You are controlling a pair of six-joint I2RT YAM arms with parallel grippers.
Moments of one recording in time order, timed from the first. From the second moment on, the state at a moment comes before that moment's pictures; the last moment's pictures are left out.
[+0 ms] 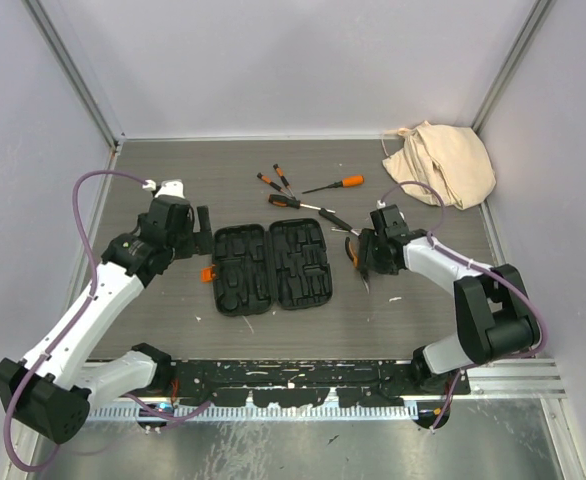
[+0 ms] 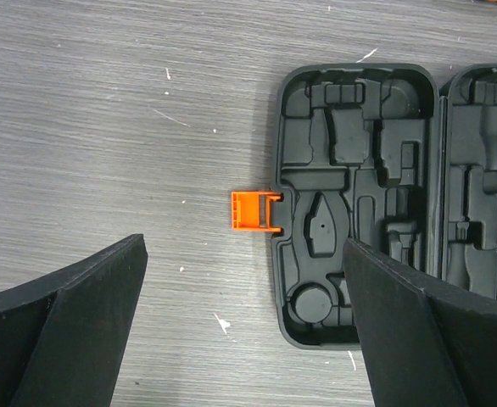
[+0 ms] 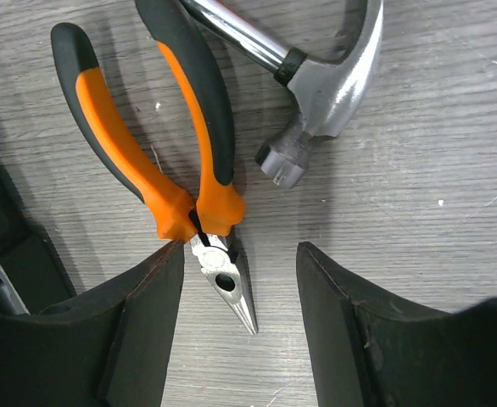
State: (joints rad) left arm -0.42 1.04 1.01 -0.76 -0.34 -0.43; right arm 0.31 1.46 0.77 -0.40 0.05 0.46
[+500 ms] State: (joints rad) left arm -0.42 1.06 1.01 -0.76 -0.34 -0.43; right arm 0.35 1.42 0.78 -0.41 0.08 0.42
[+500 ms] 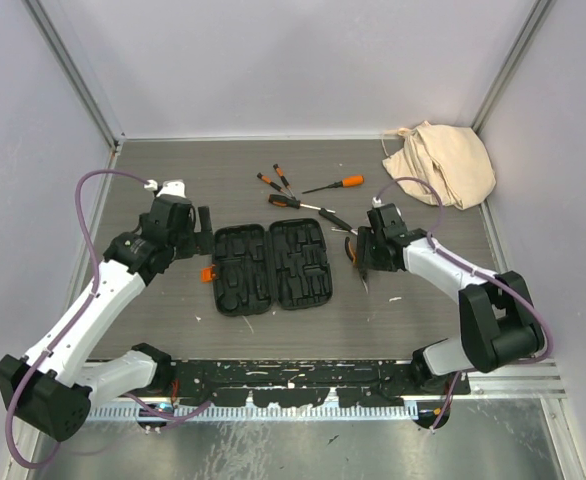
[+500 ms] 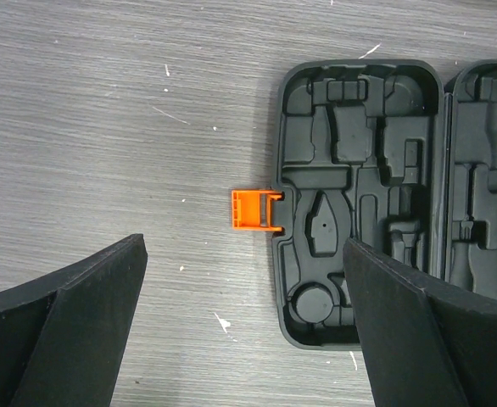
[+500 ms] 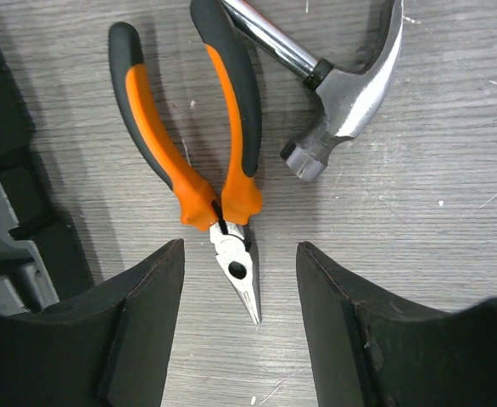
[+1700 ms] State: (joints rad) left arm -0.42 1.08 1.01 -0.77 -0.33 -0.43; right arm 0.46 1.64 0.91 -0.41 0.26 0.36
